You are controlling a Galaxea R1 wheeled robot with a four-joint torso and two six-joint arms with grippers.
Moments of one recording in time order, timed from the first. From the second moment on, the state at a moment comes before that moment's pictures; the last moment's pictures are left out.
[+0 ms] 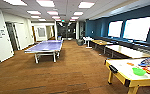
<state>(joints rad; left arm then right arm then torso) 1.52 2.95 -2.65 0.13 -0.09 -0.03 -1.58 2.98 -2.63 -0.16 0.06 -0.03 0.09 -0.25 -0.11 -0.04</state>
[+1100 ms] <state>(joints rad) 1.52 2.95 -2.65 0.13 -0.09 -0.03 -1.58 2.99 -2.63 -0.16 0.06 -0.03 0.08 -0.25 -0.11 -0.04</state>
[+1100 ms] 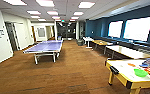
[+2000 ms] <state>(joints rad) 1.52 2.95 -2.65 0.13 -0.08 -0.03 -1.58 2.99 -2.63 -0.16 0.06 -0.03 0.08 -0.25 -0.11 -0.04</state>
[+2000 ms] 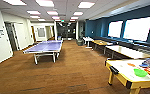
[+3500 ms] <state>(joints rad) 1.51 2.95 -2.65 0.13 -0.07 -0.03 -1.58 2.99 -2.64 -0.16 0.06 -0.03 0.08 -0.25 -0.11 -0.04</state>
